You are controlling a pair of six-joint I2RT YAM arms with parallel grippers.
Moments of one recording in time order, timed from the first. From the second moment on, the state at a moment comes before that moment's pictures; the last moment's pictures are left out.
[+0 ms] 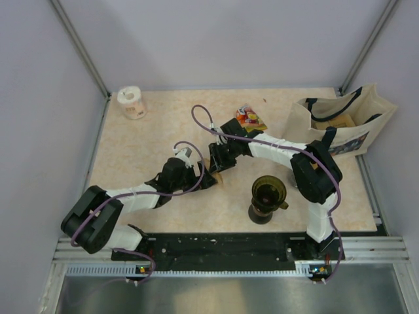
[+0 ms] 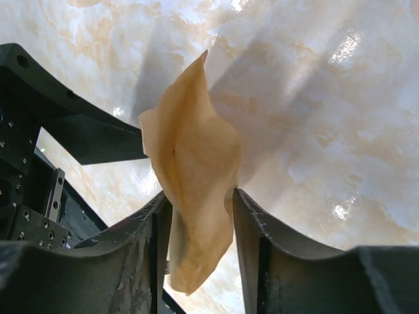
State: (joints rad) left arm -0.58 1.37 0.43 0.35 0.22 -0.77; right arm 0.69 1.94 1.37 -0.43 -0.44 0.37
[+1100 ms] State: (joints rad) left arm -0.58 0.48 0.55 -0.26 -0.15 -0.78; right arm 0.80 1.40 1.10 -0.27 -0.49 -0.46
